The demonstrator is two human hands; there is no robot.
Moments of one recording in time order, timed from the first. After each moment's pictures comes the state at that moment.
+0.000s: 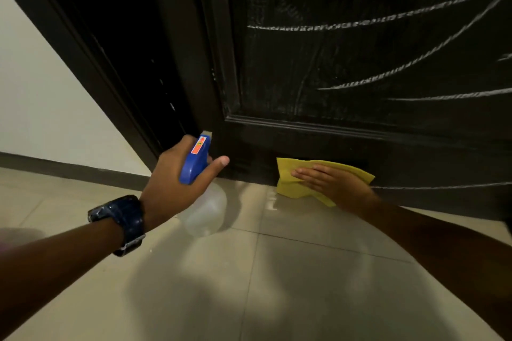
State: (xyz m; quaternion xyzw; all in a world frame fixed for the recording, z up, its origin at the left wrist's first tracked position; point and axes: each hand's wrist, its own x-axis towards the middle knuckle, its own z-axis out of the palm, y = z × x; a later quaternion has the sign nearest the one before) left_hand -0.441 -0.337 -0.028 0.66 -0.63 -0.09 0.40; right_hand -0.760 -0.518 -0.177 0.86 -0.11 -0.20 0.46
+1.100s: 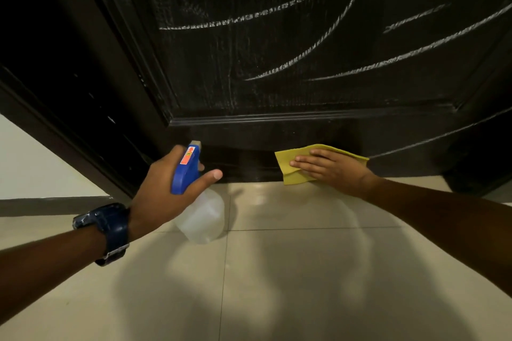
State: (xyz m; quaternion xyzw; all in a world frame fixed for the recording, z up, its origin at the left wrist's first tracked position) left_hand -0.496 -0.350 -0.032 0.63 -0.68 -0.17 0.34; right_hand -0.851 -0.503 -0.155 0.88 -0.18 -0.18 0.41
